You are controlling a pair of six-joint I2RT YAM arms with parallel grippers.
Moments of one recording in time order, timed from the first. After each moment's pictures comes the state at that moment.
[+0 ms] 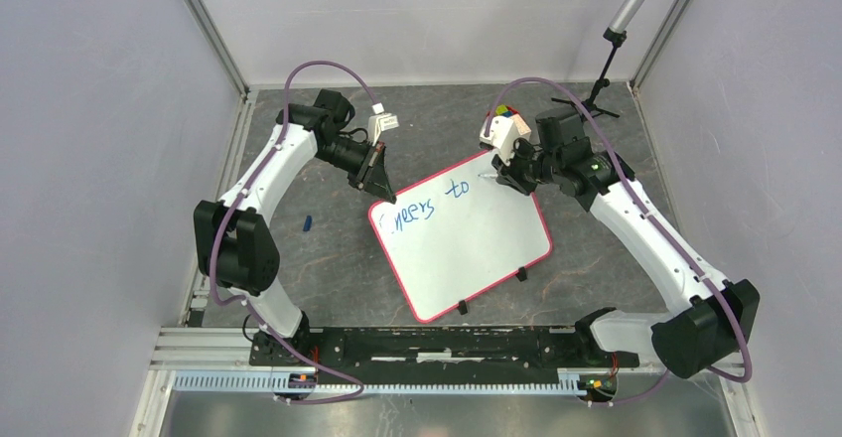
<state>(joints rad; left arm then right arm) -0.27 1.69 1.53 -1.20 0.95 0.39 0.43 1.27 1.22 -0.68 -0.35 -0.58</state>
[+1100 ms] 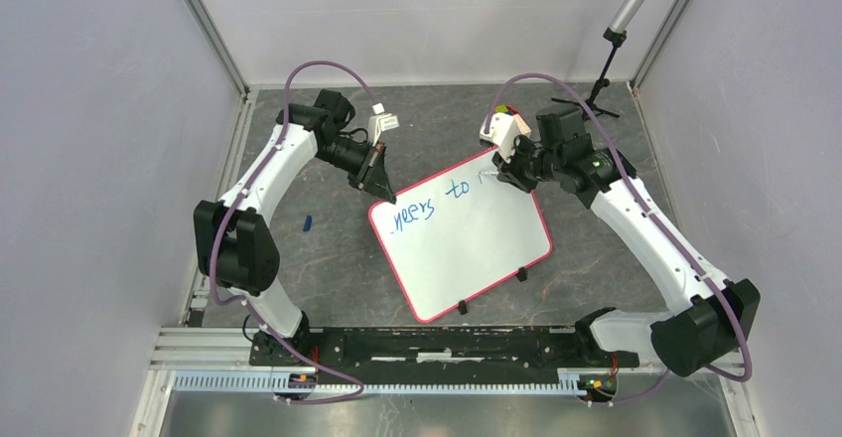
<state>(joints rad) -0.27 1.69 1.53 -1.20 0.95 0.39 0.43 1.28 1.26 -0.71 -0.34 -0.59</state>
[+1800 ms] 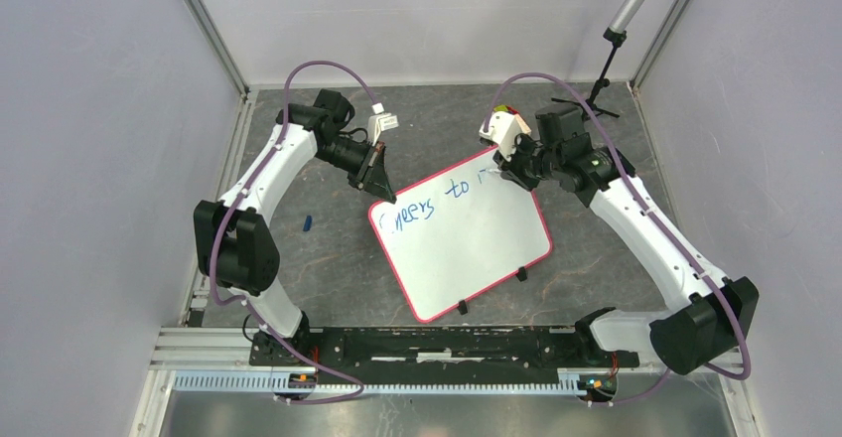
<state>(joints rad) -0.27 1.69 1.53 -1.20 0.95 0.39 0.43 1.29 1.26 -0.71 -0.29 -0.59</state>
